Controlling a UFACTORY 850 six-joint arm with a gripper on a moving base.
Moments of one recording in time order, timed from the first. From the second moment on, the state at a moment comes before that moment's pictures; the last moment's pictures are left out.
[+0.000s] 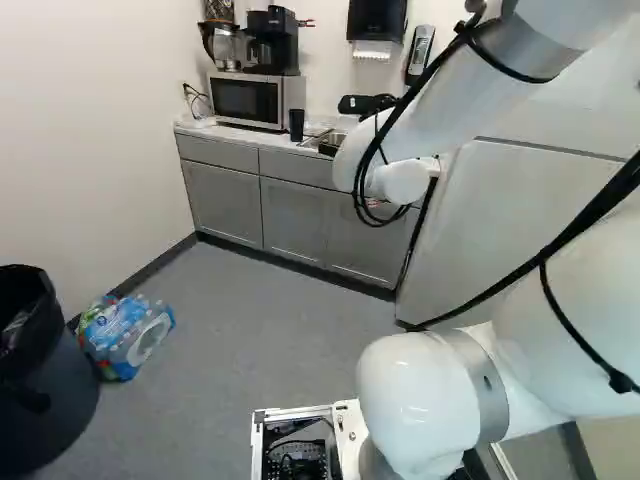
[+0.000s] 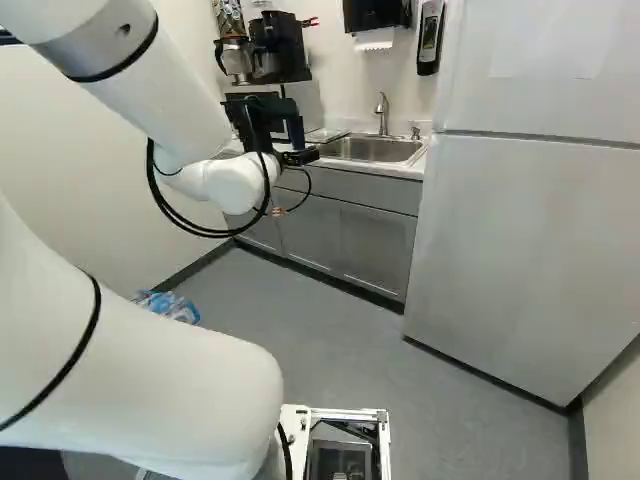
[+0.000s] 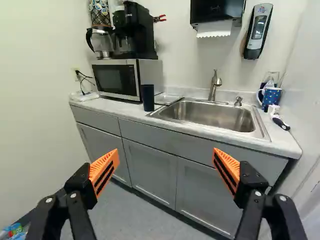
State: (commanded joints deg) arm 0.6 15.4 -27.2 0.0 42.1 0.0
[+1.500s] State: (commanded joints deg) arm 0.6 14.6 -37.1 0.0 34.5 0.0
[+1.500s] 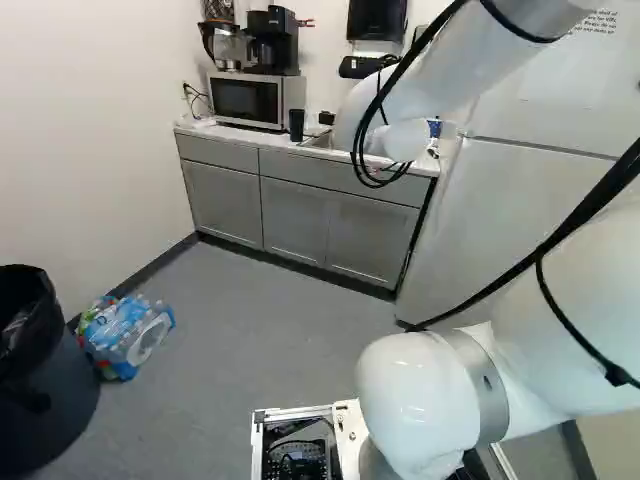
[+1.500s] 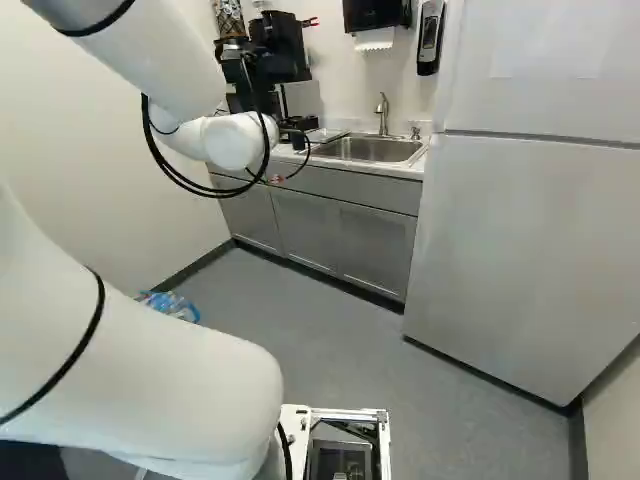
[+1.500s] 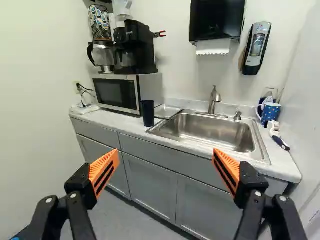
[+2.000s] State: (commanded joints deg) arm 0.6 14.4 -40.3 0.0 31.6 0.0
